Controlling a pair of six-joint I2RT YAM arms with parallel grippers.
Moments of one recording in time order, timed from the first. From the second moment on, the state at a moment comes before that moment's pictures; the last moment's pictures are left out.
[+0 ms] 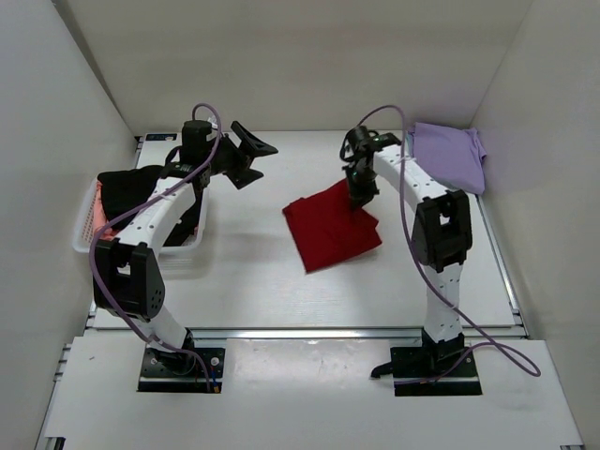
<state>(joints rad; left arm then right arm) -0.20 1.62 1.37 -0.23 0.51 -1.05 0.39 2.11 1.85 -1.07 -0.06 0.23</state>
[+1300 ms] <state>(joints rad) -0.32 1.67 1.20 -0.21 0.54 -1.02 -0.22 2.48 2.48 -0.61 0.26 -0.15</state>
